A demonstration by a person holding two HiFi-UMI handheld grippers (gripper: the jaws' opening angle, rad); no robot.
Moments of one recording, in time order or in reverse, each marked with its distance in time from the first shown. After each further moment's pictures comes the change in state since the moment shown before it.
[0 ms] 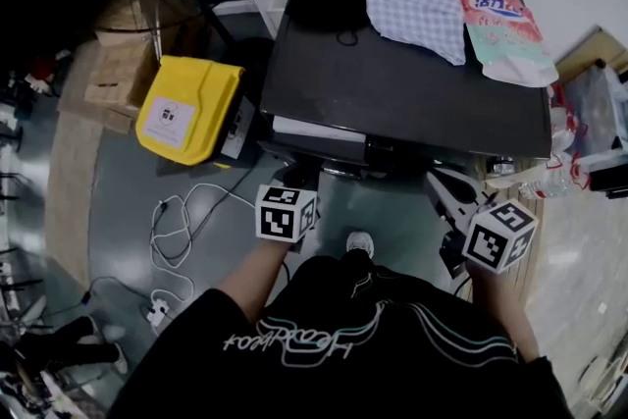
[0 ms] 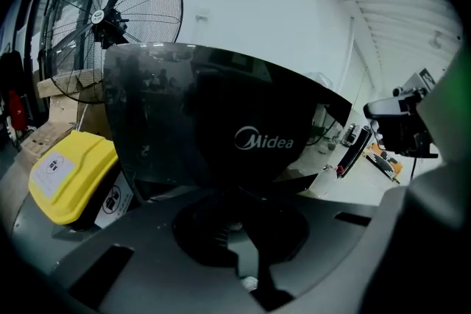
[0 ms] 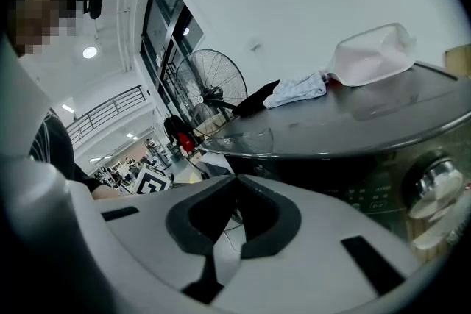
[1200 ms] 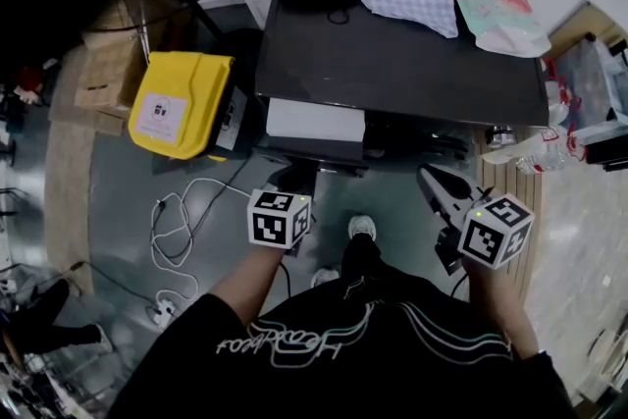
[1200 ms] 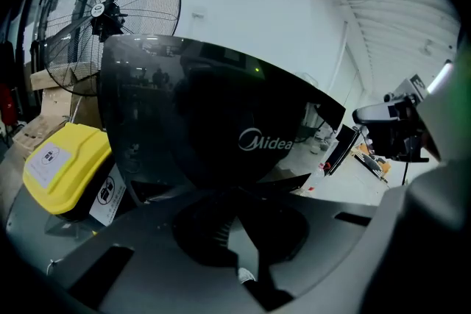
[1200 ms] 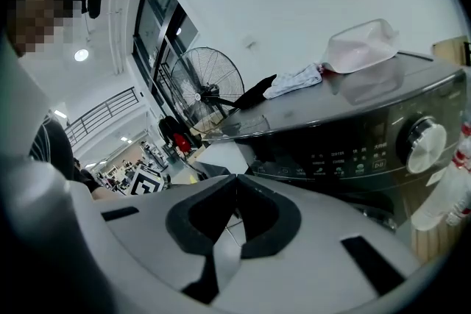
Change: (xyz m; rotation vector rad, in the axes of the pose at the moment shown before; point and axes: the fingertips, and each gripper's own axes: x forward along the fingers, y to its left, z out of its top) left arm -0.031 -0.012 -0.030 0.000 0.016 -0.079; right arm -0.008 0.026 -0.032 0.048 0.007 -0.040
